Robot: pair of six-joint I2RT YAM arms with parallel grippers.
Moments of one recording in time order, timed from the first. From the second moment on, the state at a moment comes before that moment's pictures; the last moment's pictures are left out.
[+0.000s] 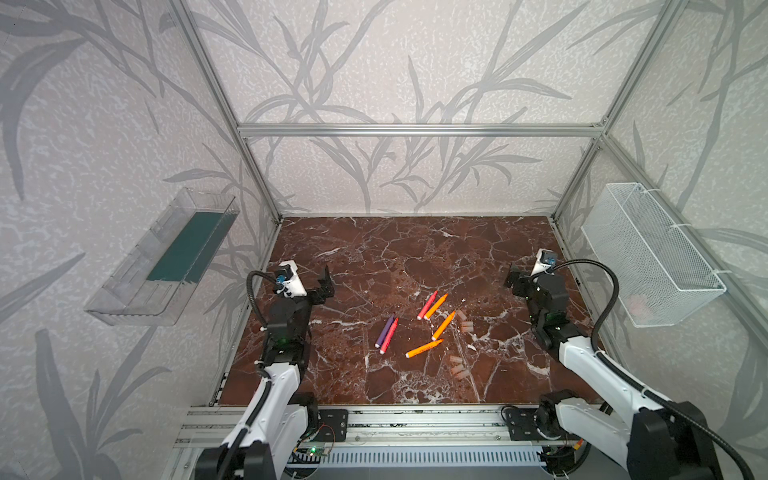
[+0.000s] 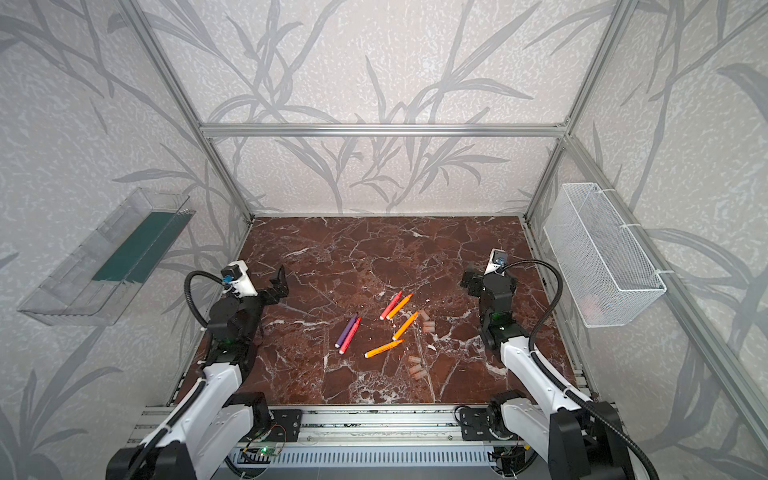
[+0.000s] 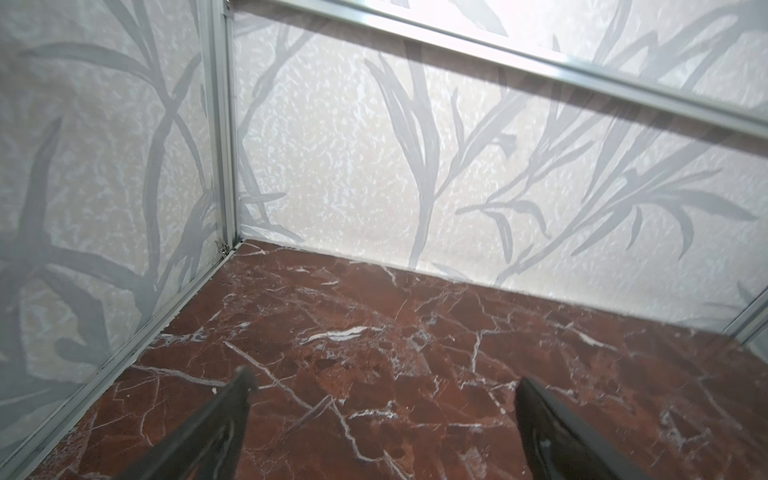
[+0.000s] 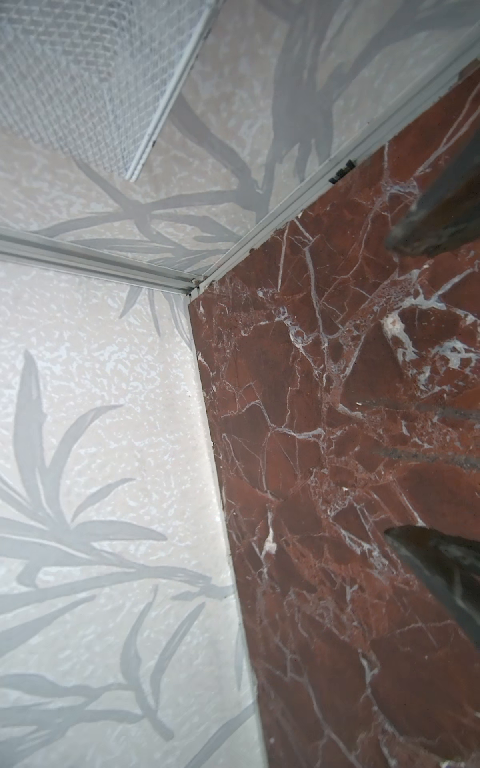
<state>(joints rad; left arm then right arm) 0.08 0.81 0.31 0.49 0.06 -0.26 0.18 1.02 0.48 0.25 0.34 0.23</state>
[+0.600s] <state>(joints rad) 0.08 1.11 0.52 0.25 0.55 -0.67 0.18 0.57 0.26 -0.01 0.26 0.48</state>
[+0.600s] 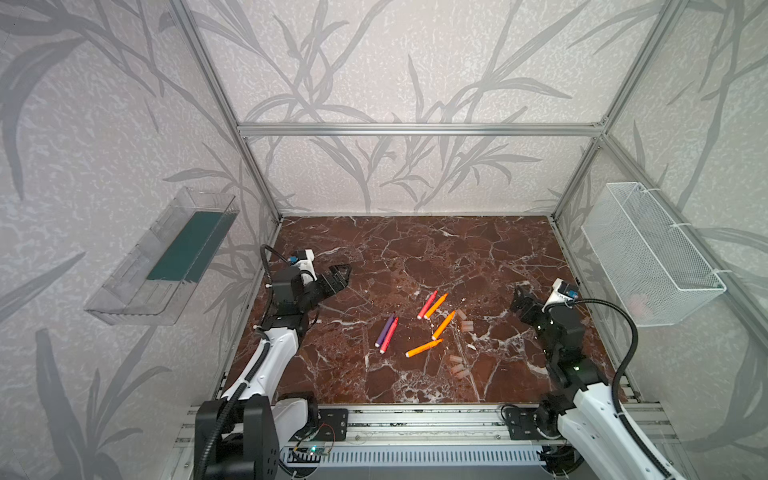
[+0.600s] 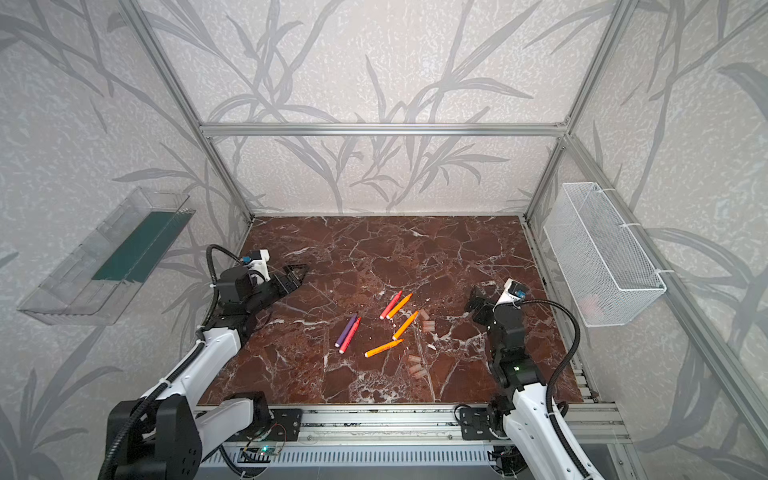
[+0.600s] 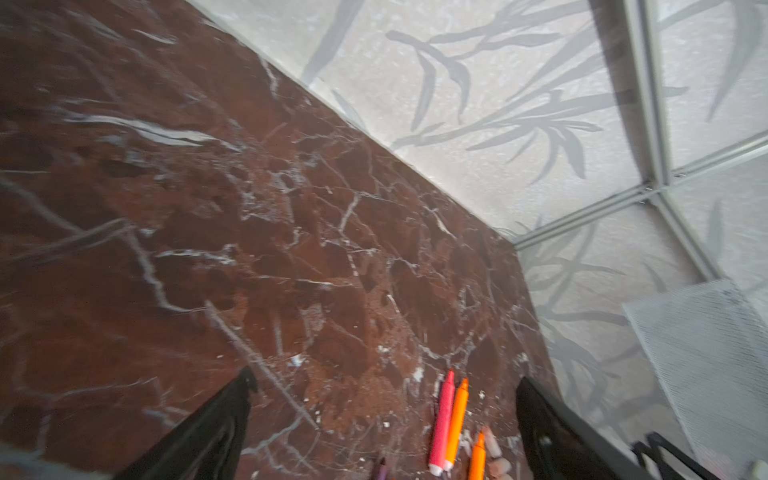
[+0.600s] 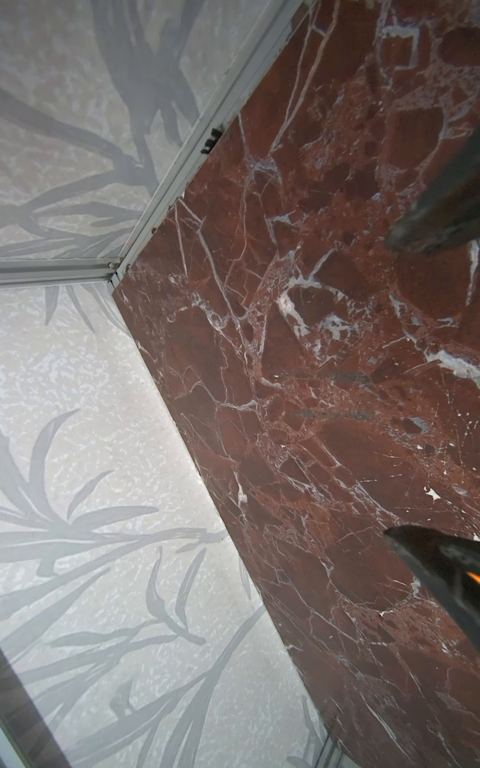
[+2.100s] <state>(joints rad) -1.01 1.54 0.92 -0.23 -0.18 -0.40 0.27 1.09 0.50 -0.01 0.20 0.39</state>
